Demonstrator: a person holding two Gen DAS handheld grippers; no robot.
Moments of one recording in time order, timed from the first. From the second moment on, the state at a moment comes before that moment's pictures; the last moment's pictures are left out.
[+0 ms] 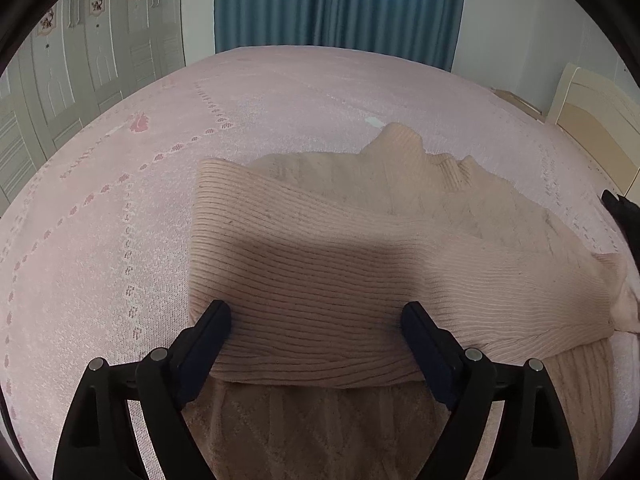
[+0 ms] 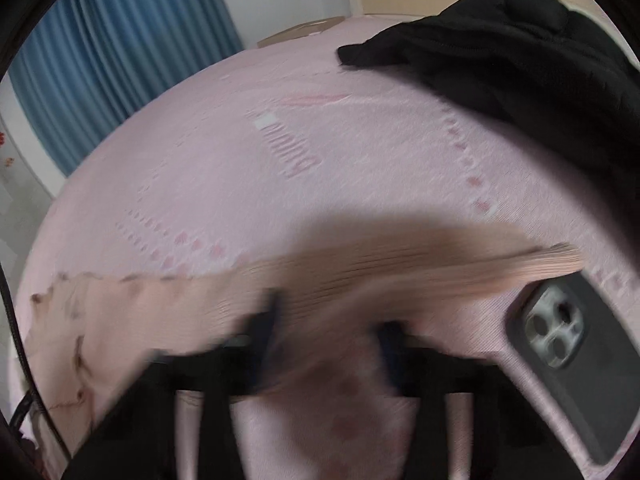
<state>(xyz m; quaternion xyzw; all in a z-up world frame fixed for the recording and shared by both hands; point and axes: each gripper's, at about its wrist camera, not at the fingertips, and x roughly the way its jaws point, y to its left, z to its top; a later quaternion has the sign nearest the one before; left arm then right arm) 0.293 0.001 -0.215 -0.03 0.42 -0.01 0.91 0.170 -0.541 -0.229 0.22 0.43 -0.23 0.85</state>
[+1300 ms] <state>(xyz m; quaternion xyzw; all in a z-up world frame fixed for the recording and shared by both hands) 0.262 0.125 -0.185 -0.21 0.35 0.00 0.91 0.251 -0.170 -0.143 0.01 0.40 0.07 0.91</state>
